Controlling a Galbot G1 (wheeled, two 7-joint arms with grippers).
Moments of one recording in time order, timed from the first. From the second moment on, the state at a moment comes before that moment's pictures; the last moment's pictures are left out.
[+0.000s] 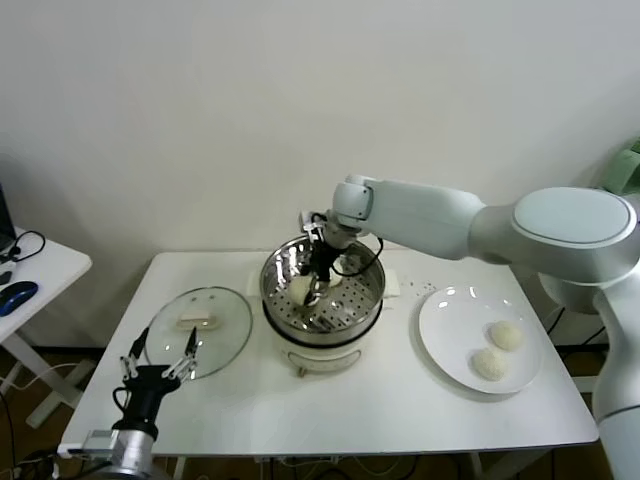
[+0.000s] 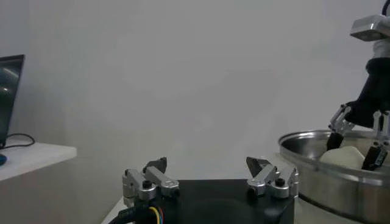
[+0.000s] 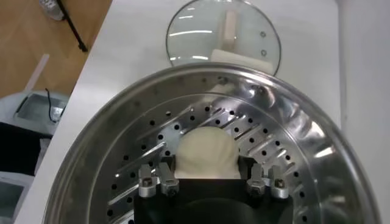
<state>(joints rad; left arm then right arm) 1.66 -1.29 -0.65 -2.08 -0.27 -0.03 -0.08 0.55 1.40 -1.54 0.92 0.86 -0.26 -0.97</state>
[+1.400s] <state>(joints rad) 1.62 -1.30 -0.64 -2.08 -0.30 -0.04 -0.12 0.69 1.24 -1.54 1.04 0.83 -0.21 -1.03</state>
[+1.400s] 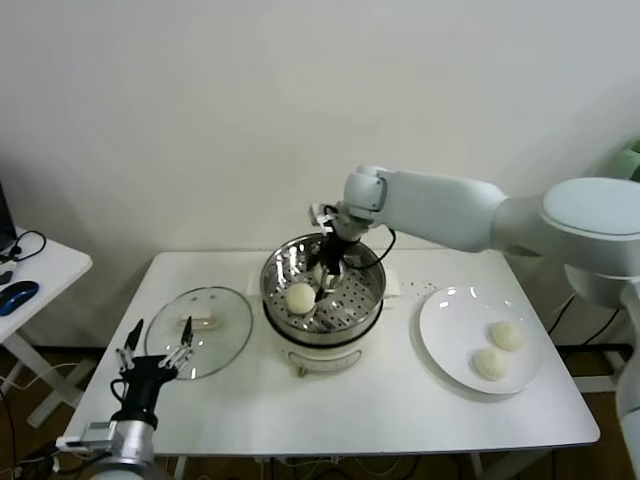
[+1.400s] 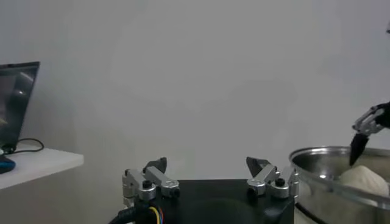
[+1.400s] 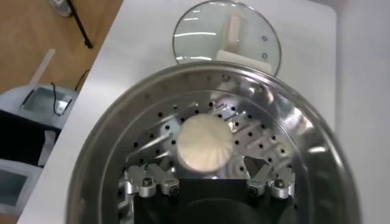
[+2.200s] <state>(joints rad) 1.58 -1.26 -0.66 -2.01 -0.31 -0.06 -0.05 0.73 0.65 -1.50 1.30 0.37 -0.06 -1.16</state>
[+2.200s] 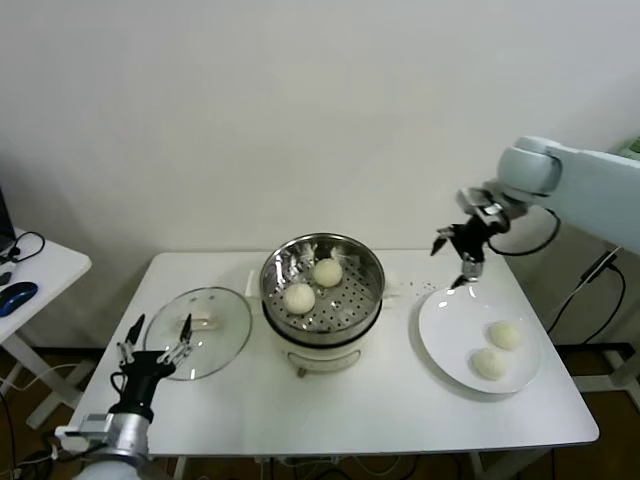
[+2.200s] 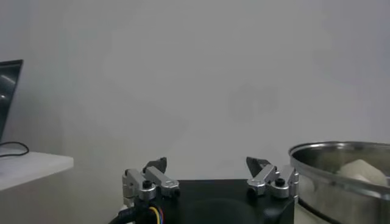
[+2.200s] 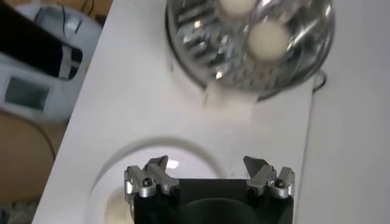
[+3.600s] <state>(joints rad) 1.61 -1.29 -0.65 -2.00 -0.25 -0.05 -0.06 0.15 0.62 -1.16 1.18 -0.01 -0.02 -1.11</state>
